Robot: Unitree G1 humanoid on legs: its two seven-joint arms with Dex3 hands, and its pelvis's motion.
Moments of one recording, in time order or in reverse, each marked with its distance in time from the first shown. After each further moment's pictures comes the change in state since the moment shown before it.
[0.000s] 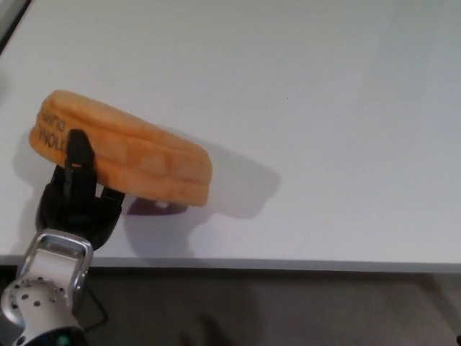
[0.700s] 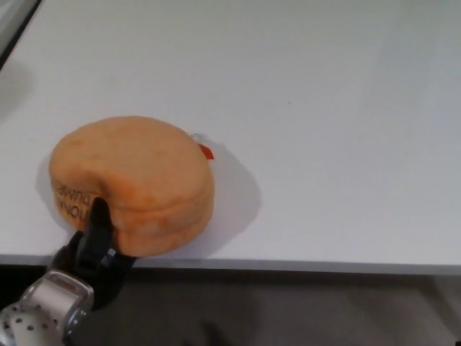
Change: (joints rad) left_arm 0.104 0.029 -0.081 0.112 0.021 0.123 0.265; right_arm -0.016 -0.035 0.021 0.005 -0.022 0.041 -0.002
